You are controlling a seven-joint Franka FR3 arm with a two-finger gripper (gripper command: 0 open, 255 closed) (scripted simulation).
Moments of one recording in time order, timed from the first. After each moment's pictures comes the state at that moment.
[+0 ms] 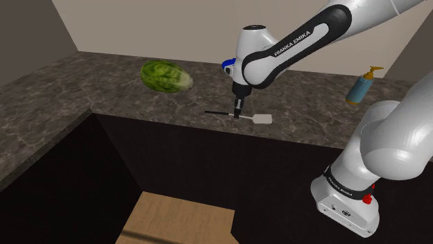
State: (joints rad) arm 0.24 -0.20 -0.06 -2.57 0.03 2.43 -0.48
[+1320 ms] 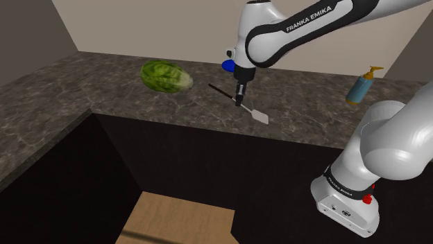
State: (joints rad) arm 0.23 -0.31 -0.06 -2.50 0.02 2.25 -0.47
